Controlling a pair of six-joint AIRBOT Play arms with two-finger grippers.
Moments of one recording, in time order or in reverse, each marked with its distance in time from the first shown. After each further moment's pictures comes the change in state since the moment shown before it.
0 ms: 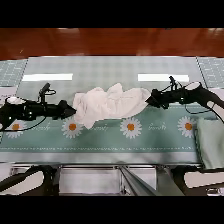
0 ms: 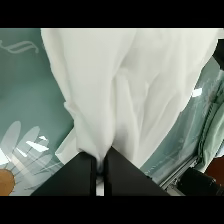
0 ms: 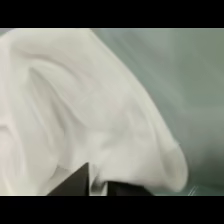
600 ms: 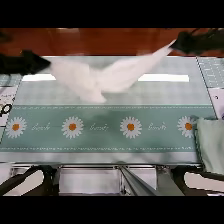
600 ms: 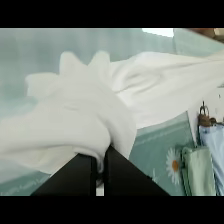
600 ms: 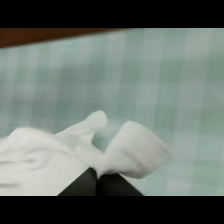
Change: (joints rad) left arm 0.095 0.095 0.652 0.003 -0.119 -0.137; right arm -0.032 0.208 0.716 -0.247 0.198 0.073
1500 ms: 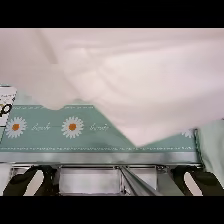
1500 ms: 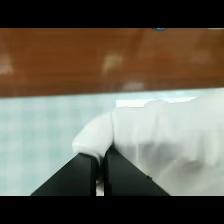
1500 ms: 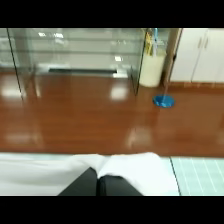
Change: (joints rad) left arm 0.005 0.426 0.454 0.558 -0.238 -0.269; right arm -0.002 0.796 0.185 -0.533 0.322 0.138
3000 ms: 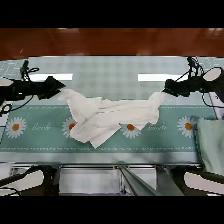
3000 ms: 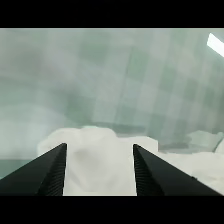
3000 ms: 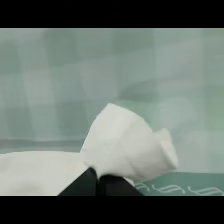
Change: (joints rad) left arm -0.028 -0.596 -0.795 -0.399 0.534 0.190; right arm -0.006 -0.769 -0.813 0.422 -0.499 -0.097
